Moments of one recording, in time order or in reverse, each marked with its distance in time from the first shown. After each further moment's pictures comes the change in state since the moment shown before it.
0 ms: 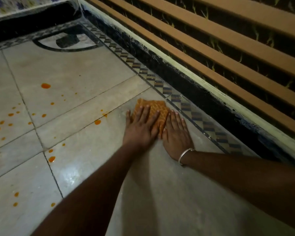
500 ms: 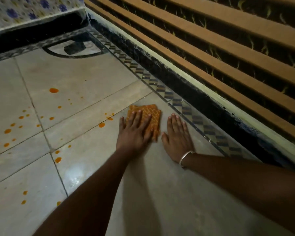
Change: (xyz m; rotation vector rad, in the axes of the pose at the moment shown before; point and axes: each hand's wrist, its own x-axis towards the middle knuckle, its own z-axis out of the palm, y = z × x) left_hand -0.018 -0.024 -0.003 -0.034 -0.005 -0.069; right_hand -0.003 0.002 -0.003 0.040 -0.037 -0.019
